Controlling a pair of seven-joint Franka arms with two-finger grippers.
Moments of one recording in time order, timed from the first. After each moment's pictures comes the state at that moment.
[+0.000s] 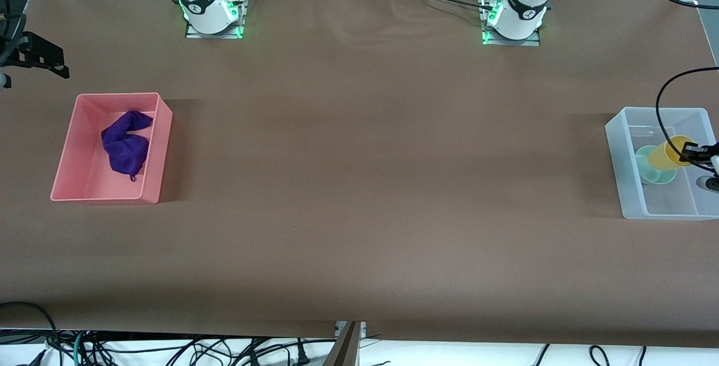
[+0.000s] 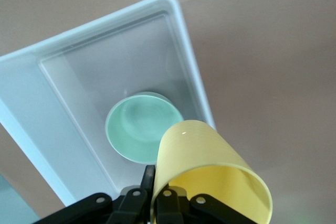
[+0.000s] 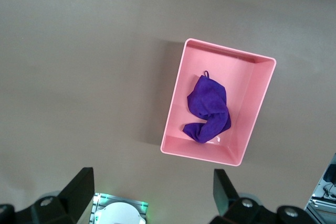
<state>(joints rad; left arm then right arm) 0.55 0.53 -0.15 -1.52 0.28 1.83 0.64 0.01 0.11 -0.02 -1.32 -0.07 1.32 -0.25</state>
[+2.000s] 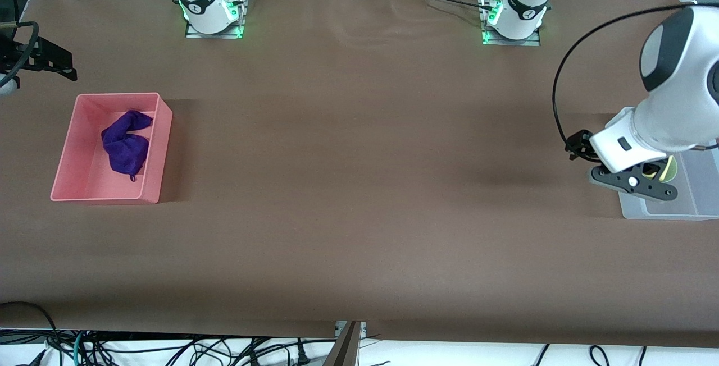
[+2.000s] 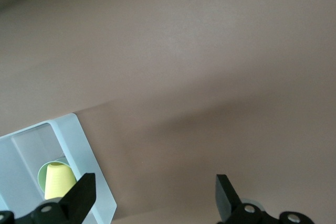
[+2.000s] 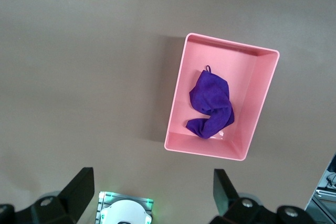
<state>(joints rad) 0.26 0.32 -0.48 -1.41 0.28 1.59 0.11 0.03 0.12 -0.03 -1.32 -0.07 1.31 -0.21</state>
